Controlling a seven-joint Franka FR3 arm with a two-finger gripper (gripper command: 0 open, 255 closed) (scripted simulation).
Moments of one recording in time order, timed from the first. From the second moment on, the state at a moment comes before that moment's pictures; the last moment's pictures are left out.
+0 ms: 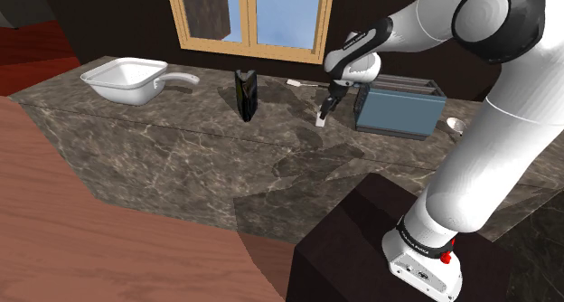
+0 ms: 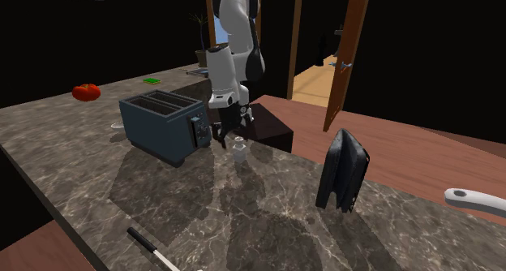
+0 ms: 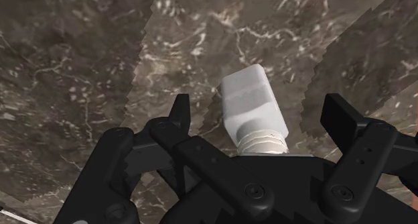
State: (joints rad) arm 0.04 0.02 -0.46 -2.32 0.24 2.46 -0.76
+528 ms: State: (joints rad) arm 0.05 0.06 -0.46 -2.33 0.27 2.49 -0.78
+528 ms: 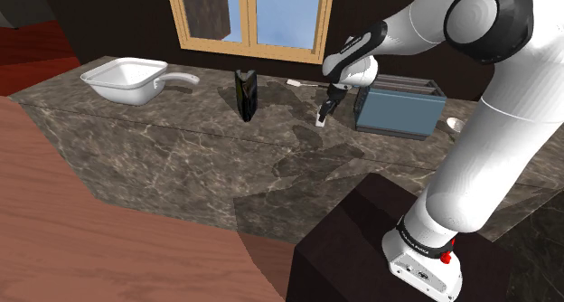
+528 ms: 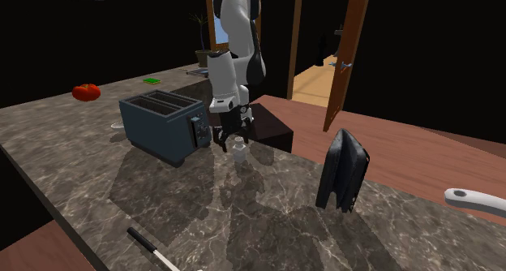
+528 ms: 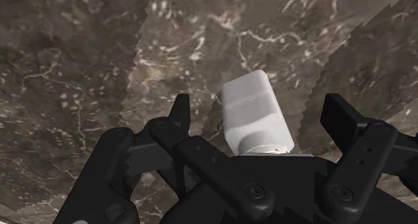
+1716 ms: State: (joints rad) arm 0.05 0.00 -0.46 -2.30 0.21 2.42 -0.73
